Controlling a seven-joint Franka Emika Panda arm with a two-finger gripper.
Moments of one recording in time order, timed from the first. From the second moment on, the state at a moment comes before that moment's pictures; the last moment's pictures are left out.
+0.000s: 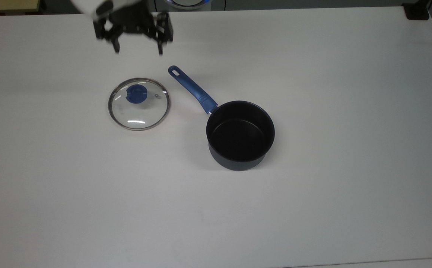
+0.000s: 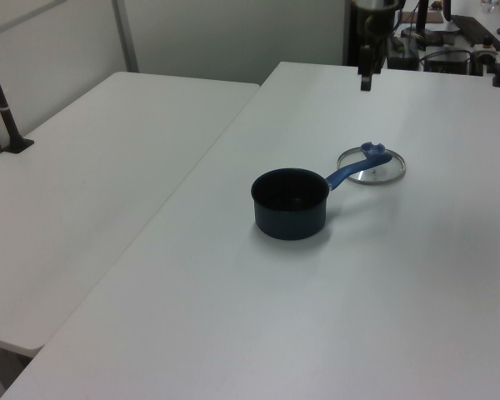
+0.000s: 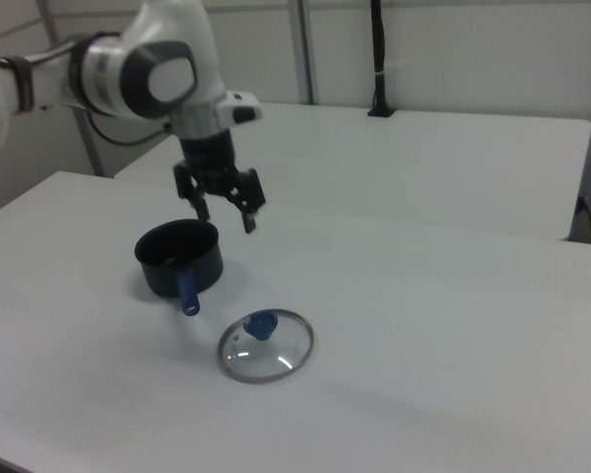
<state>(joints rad) 0.05 0.11 -0.14 -1.68 -0.03 1.80 -0.09</state>
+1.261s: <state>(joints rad) 0.05 0.28 -0.20 -1.89 -0.03 2.08 -0.21</state>
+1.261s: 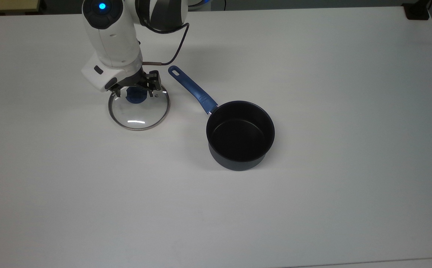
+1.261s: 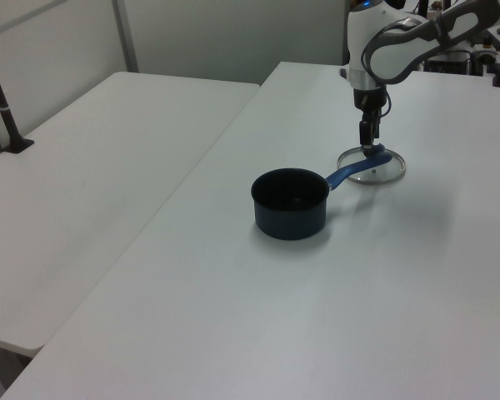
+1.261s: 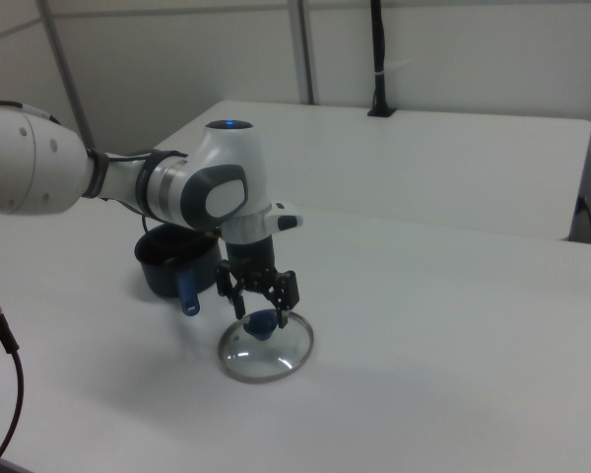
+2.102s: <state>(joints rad) 0.05 0.29 -0.20 -1.90 -0.03 2.09 -0.21</state>
